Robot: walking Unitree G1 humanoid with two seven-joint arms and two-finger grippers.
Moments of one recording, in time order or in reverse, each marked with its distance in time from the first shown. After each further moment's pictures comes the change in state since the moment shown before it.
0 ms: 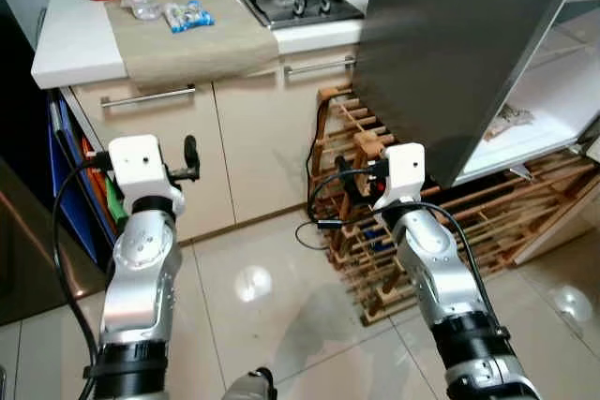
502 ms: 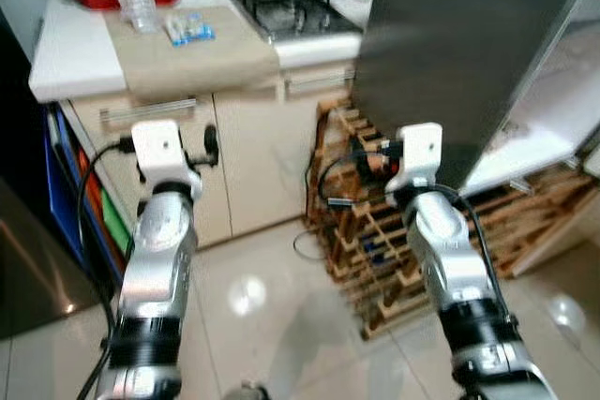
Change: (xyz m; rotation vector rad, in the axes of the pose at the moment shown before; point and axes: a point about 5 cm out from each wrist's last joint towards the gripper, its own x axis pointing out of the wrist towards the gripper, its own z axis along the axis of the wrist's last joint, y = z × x) left arm 0.018 -0.017 0.011 -0.027 -0.051 -0.052; right arm 0.010 -0.018 0.021 -0.038 -0.065 -0.082
